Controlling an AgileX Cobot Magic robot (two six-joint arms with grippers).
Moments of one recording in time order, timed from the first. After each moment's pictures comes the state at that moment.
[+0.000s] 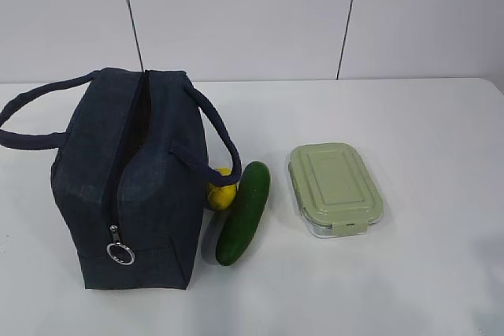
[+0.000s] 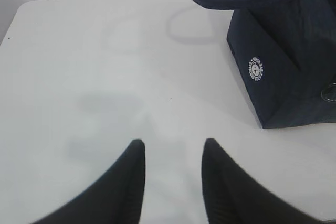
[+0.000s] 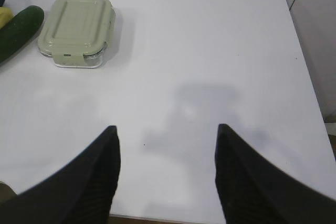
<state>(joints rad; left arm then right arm) 0.02 0.01 -0.52 -0.06 1.10 0.10 0.01 -0.02 -0.50 0.03 1.14 -0.11</state>
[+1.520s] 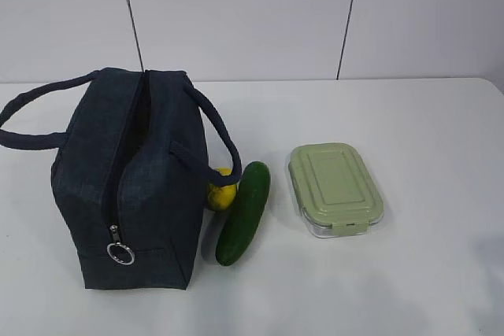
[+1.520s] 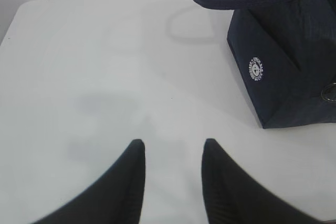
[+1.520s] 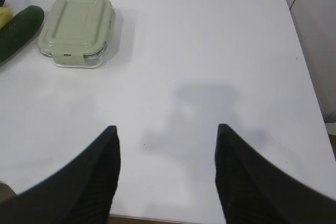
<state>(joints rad) 0.02 0.01 -0.52 -0.06 1.10 0.10 0.01 -0.02 -0.50 0.03 1.14 -0.11</state>
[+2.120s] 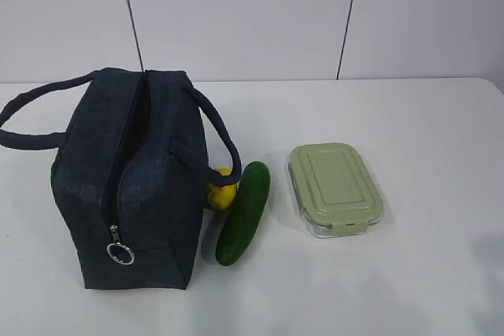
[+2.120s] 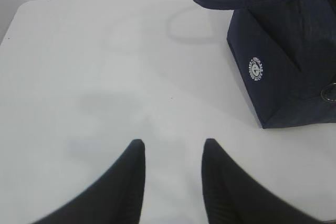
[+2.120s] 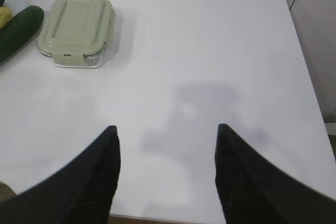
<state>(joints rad) 0.02 0.01 -0.52 -0.06 1.10 0.10 0.01 -0.02 -0.50 0.03 1.14 -0.11</state>
